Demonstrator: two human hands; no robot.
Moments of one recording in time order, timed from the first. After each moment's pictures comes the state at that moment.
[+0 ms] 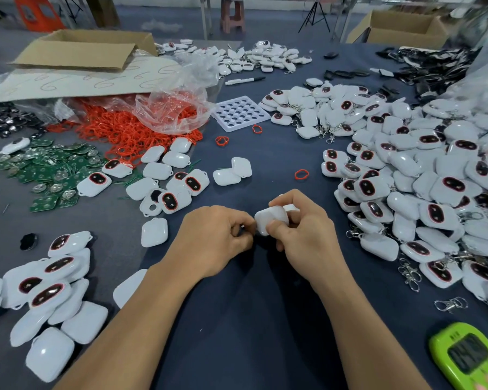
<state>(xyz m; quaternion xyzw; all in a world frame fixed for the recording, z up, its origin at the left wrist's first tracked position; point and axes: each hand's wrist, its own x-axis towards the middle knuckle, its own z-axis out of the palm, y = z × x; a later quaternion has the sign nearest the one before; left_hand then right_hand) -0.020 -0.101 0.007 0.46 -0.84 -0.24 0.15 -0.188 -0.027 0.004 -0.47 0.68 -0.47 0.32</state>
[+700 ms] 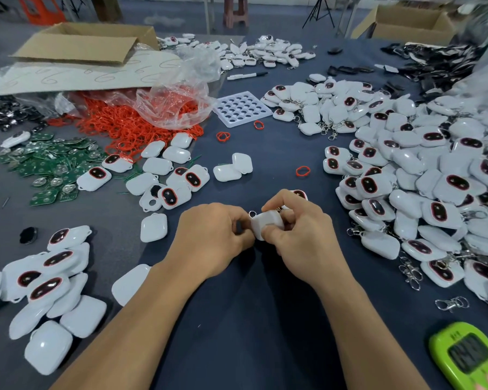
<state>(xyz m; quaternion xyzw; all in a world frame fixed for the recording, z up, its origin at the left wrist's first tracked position) -0.023 -0.095 0.006 0.51 -0.82 -0.21 0.16 -0.187 -0.024 0.009 -0.52 0.67 -0.43 0.31</state>
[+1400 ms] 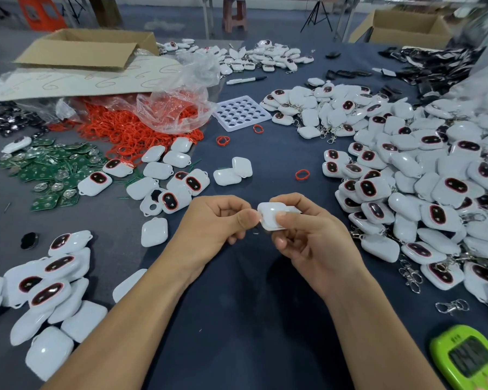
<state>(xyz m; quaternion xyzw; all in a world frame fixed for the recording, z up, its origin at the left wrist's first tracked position) -0.023 -0.094 0.020 0.37 -0.61 -0.60 0.35 -0.191 -0.022 0.024 -0.25 0.46 -0.59 0.61</state>
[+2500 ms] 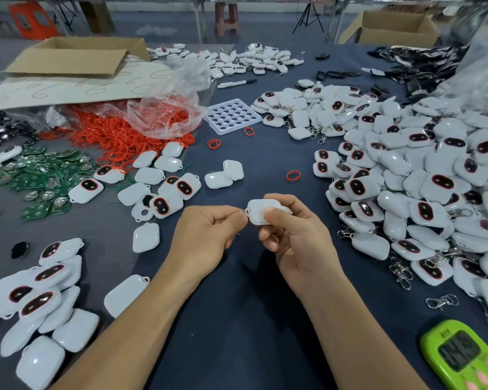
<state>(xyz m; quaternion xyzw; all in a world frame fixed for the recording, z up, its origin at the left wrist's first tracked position) -0.028 -0.088 0.009 0.45 -0.68 -0.46 0.35 -0.179 -0.029 0.015 -0.17 0.44 -0.67 0.58</state>
